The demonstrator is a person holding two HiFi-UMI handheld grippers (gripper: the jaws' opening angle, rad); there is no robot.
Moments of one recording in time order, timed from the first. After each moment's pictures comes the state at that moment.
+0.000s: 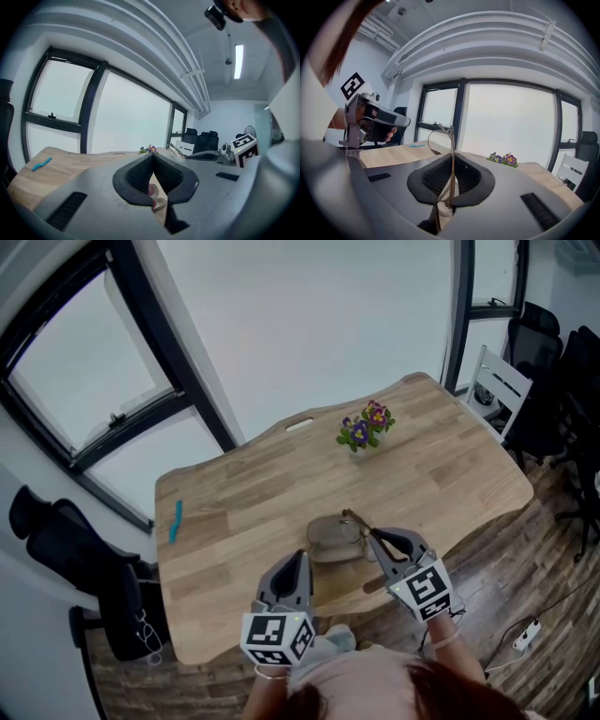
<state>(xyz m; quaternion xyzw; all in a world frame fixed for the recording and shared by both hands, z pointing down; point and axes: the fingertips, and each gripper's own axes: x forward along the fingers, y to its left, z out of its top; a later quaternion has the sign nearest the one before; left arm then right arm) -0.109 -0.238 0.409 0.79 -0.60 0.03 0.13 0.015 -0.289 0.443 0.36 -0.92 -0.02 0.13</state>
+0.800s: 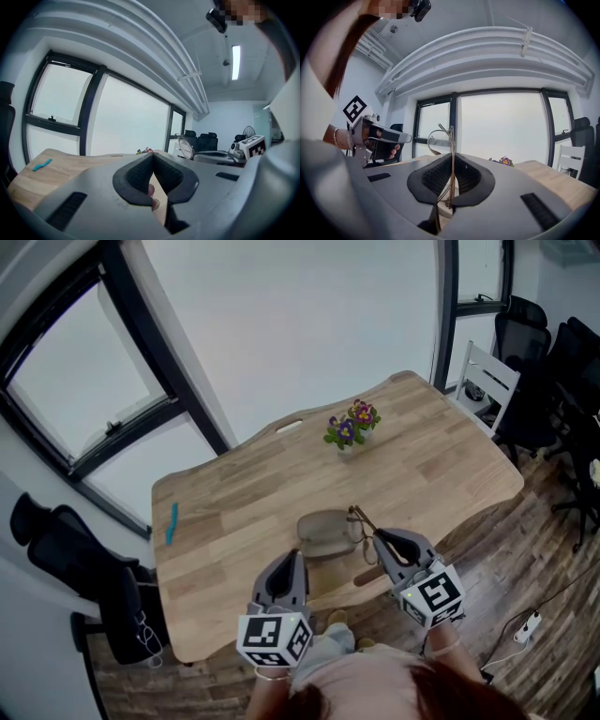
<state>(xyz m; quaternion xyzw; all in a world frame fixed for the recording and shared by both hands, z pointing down) -0.088 -0.216 0.393 0.79 -0.60 0.02 0.12 0.056 -0.253 0.408 0.39 -0.92 0.01 0.03</state>
